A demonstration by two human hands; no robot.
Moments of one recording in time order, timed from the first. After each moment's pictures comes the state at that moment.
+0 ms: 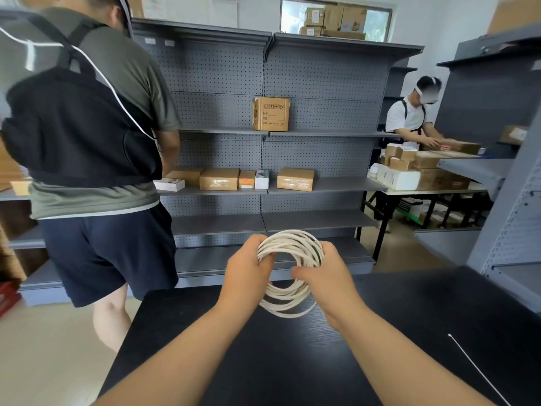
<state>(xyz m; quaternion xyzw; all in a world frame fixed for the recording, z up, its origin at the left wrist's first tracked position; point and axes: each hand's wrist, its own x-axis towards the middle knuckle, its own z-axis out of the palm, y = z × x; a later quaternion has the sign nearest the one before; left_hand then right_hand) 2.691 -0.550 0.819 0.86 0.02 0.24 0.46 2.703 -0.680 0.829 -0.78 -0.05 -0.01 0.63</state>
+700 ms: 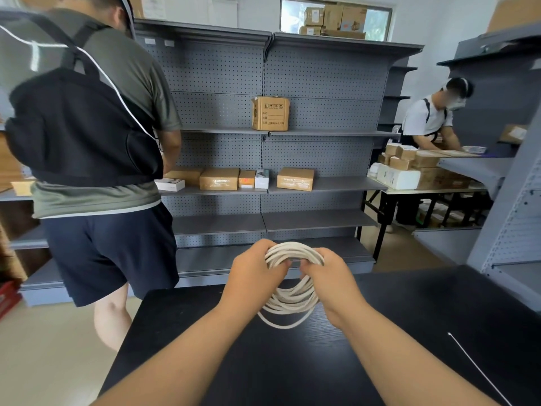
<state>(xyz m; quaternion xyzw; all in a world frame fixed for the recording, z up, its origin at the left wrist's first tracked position) 2.688 -0.556 0.818 0.88 0.01 0.21 0.43 2.709 -0.685 0.821 -0.79 -0.05 -0.01 0.62</state>
